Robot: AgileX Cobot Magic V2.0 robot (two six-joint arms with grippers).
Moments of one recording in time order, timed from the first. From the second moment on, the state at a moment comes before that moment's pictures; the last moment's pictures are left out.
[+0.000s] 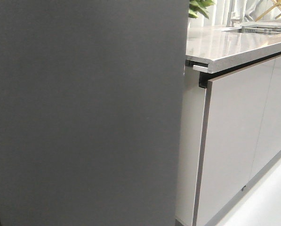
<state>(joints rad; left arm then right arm) -0.02 0.00 0.00 -0.01 -0.02 -0.09 0.70 1.62 -1.69 -0.07 0.11 0.07</state>
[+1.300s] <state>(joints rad) -0.02 0.00 0.00 -0.01 -0.02 -0.09 0.05 0.15 -0.14 -0.07 -0.11 0.01</state>
